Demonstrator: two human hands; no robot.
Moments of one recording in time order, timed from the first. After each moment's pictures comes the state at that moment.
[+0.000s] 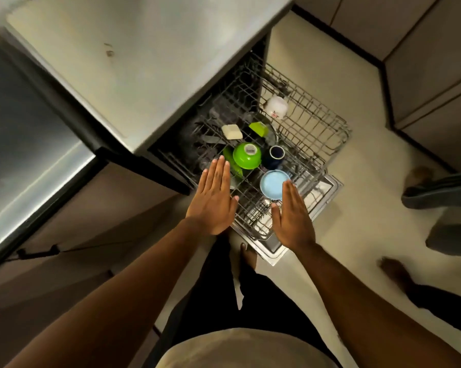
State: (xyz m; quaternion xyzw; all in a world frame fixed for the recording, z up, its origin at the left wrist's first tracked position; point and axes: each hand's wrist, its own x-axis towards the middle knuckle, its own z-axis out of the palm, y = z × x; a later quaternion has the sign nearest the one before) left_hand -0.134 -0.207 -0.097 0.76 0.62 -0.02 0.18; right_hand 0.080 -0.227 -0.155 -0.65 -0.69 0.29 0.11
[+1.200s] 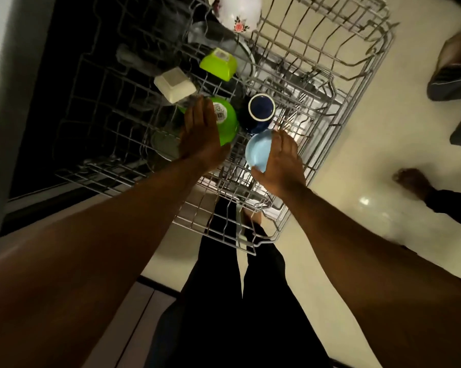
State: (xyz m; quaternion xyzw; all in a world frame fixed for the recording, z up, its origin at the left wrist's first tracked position) left_hand -0.096 -0.013 -0.330 0.72 0.62 -0.14 0.29; right_hand 0.075 -0.107 -0.346 -0.76 -0.56 0.33 -0.04
